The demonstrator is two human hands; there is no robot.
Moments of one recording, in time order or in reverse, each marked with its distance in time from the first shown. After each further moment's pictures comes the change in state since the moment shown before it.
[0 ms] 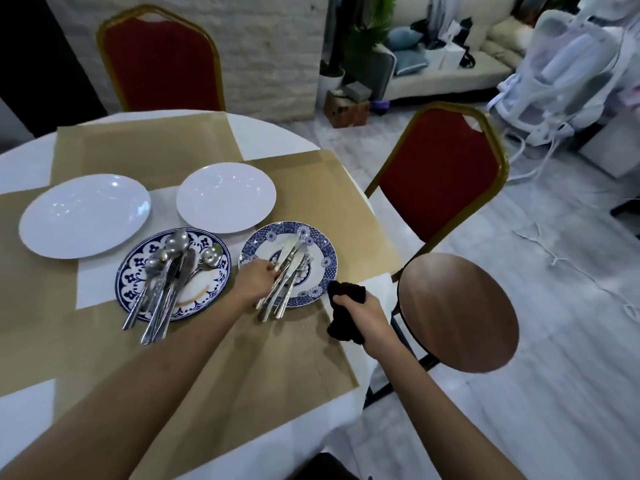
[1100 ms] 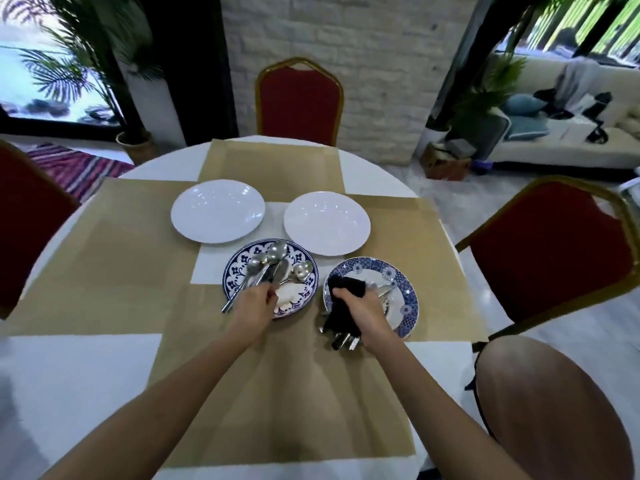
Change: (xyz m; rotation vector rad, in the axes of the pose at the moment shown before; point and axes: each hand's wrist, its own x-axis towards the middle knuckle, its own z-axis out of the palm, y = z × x) left_hand -0.056 -0.119 -0.048 -0.045 0.464 -0.124; right_hand 0.019 -0.040 0.138 -0.212 -0.236 -0.157
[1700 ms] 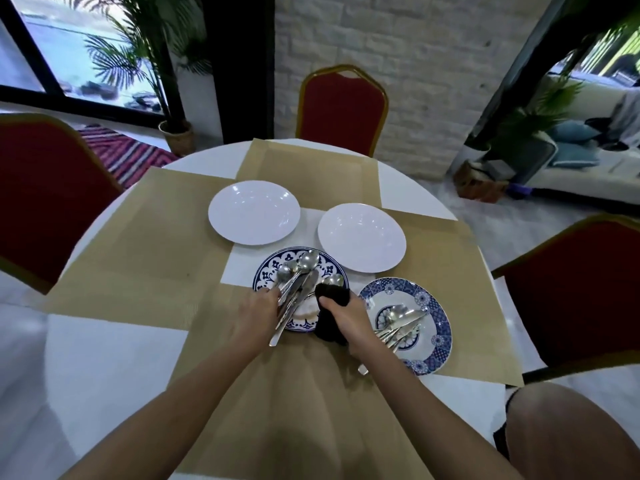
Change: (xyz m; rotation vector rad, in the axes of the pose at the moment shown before) left_hand 0.016 -0.043 -0.006 0.201 0.034 -0.024; right_hand 0.016 -0.007 0.074 -0.215 -0.168 -0.027
